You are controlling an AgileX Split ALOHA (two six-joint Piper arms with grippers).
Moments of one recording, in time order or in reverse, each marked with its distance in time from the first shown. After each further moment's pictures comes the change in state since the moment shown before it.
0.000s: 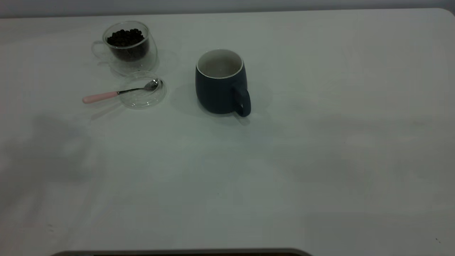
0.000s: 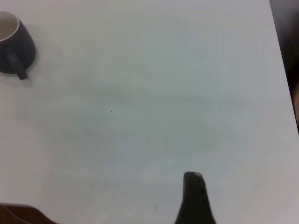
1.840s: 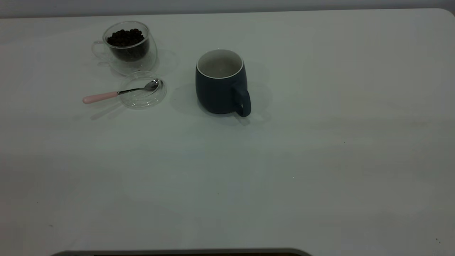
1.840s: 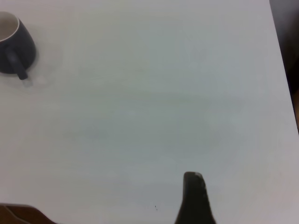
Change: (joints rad) left arm 0.000 -1.020 0.975 0.219 -0.032 -0.262; right arm 0.000 0.000 0.000 0.000 0.000 0.000
